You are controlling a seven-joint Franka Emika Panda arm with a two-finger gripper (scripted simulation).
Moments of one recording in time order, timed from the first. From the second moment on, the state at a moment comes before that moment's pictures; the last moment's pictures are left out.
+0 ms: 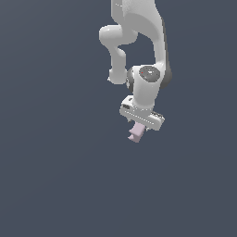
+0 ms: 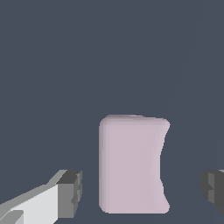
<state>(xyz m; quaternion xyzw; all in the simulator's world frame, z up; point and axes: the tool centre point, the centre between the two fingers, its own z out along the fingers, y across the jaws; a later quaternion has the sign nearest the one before) -0.050 0.100 0.111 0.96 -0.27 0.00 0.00</state>
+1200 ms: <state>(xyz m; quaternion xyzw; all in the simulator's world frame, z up) -0.049 0.103 0.063 0.96 -0.27 0.00 0.00</state>
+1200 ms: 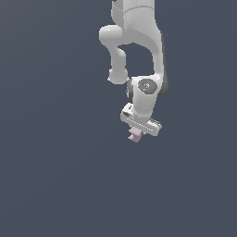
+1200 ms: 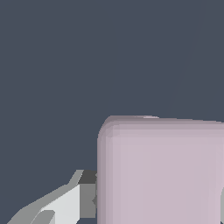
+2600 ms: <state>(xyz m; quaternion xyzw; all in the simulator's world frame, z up) 0.030 0.122 0.118 0.97 -0.20 0.10 -0.09</state>
